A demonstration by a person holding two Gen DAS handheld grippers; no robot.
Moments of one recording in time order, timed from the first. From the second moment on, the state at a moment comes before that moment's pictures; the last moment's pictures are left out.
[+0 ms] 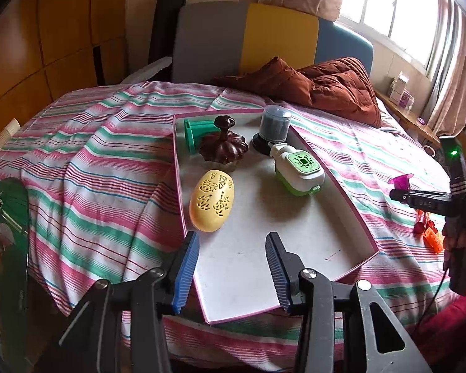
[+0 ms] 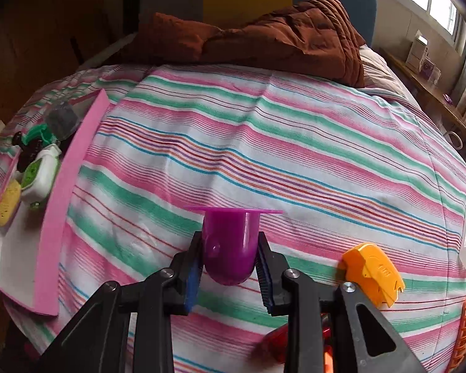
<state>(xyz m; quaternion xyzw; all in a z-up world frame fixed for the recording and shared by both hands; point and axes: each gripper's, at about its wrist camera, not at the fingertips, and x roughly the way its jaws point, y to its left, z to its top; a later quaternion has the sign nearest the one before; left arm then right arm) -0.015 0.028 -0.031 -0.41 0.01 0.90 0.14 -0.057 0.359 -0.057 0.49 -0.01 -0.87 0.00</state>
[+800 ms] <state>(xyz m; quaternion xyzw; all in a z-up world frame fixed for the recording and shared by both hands) -0.012 -0.016 -0.036 -0.41 -0.02 0.91 0.10 -0.034 0.149 -0.028 0.47 0.03 -0.84 0.26</state>
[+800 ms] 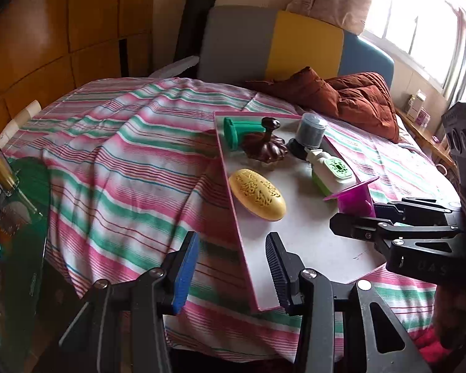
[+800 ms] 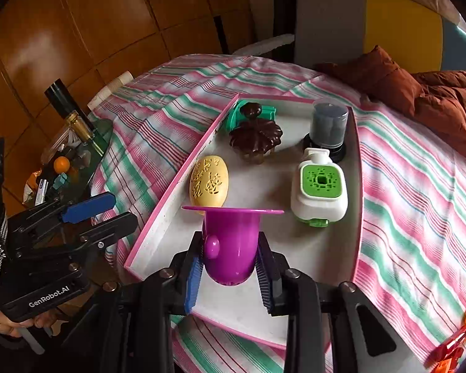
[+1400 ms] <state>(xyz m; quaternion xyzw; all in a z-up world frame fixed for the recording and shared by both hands) -0.011 -0.015 -0.044 -0.42 -0.02 0.90 0.09 -0.104 0.142 -0.067 0.51 -0.05 -0.83 0.21</state>
